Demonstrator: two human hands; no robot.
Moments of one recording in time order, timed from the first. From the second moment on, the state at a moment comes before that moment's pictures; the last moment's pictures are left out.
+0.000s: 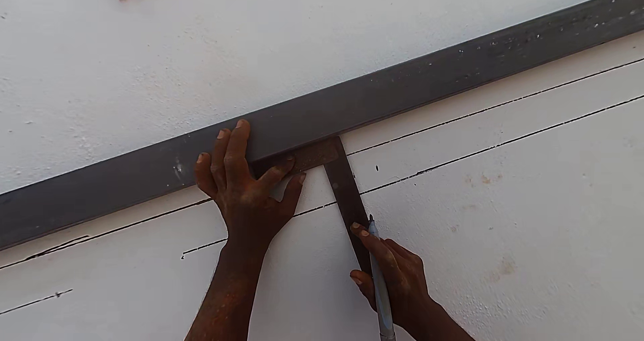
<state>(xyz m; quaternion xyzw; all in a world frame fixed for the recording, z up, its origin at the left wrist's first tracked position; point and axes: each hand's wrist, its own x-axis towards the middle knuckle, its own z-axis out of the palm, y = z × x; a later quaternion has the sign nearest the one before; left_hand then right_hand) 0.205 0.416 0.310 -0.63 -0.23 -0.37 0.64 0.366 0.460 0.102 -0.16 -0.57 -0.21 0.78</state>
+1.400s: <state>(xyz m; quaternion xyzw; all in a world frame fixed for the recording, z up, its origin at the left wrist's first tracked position) 0.229 0.424 0.267 -0.59 -0.35 -0.41 0.61 0.411 0.461 0.228 -0.05 -0.53 0.06 0.84</state>
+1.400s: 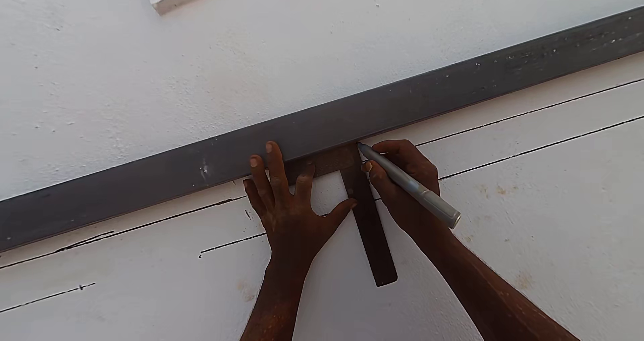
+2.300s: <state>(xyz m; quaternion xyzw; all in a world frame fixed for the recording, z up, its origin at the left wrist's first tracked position) 0.229 0.424 0.267 -0.59 -0.35 -0.41 0.60 0.418 0.446 0.191 -0.09 -0.54 0.06 0.83</state>
